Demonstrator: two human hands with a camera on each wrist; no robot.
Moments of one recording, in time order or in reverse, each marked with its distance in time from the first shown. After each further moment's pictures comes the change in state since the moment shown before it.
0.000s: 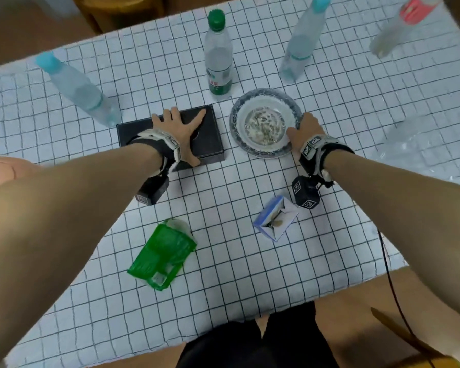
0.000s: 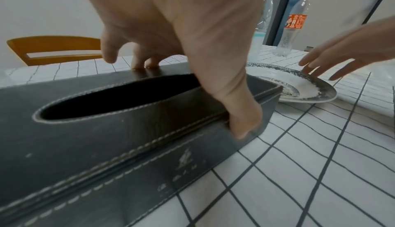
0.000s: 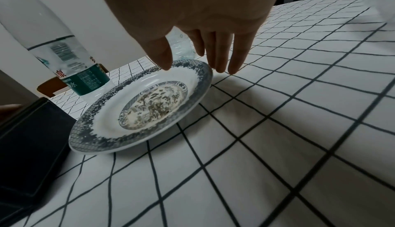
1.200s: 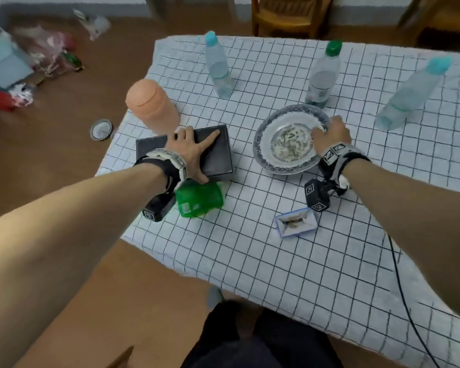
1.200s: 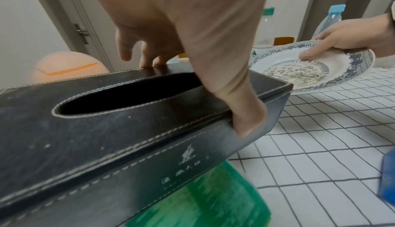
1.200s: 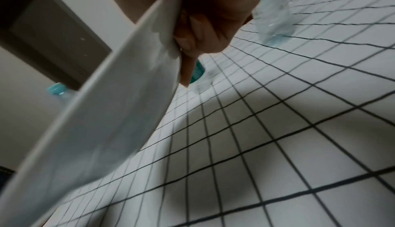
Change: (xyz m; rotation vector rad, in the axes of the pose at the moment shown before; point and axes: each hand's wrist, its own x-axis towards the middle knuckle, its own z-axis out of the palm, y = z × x) left_hand -0.219 0.015 0.020 -0.037 -0.074 -0.520; right_hand -0.046 -0.080 -0.019 0.172 -0.164 -0.445
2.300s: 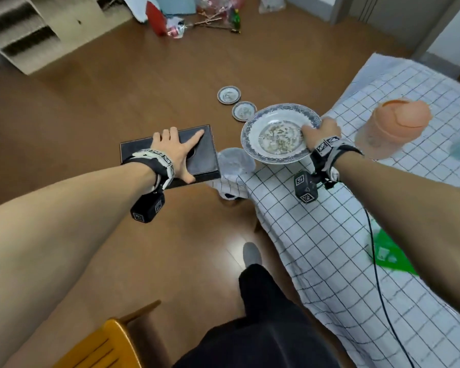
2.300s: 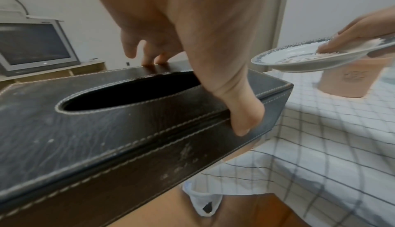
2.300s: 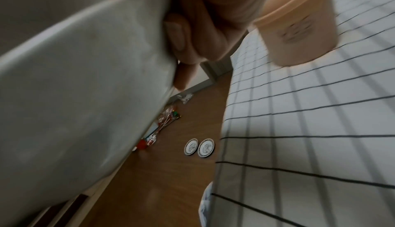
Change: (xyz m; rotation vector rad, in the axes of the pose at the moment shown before) left_hand -0.295 -0.421 0.319 -0.245 -0.146 -0.575; right_hand -0.229 -0.392 0.437 -0.196 -0.281 -0.454
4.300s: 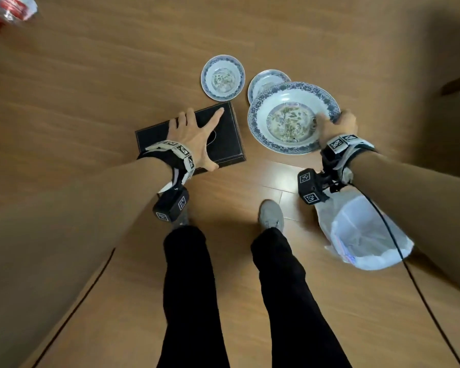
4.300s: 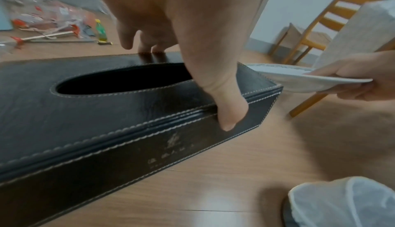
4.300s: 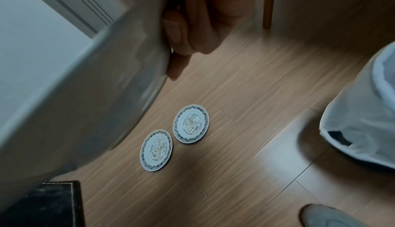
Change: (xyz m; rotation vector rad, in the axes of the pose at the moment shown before) left_hand 0.909 -0.275 0.237 0.066 -0.175 0.638; right_hand 0.557 -0.255 0.566 0.318 0.277 0.873
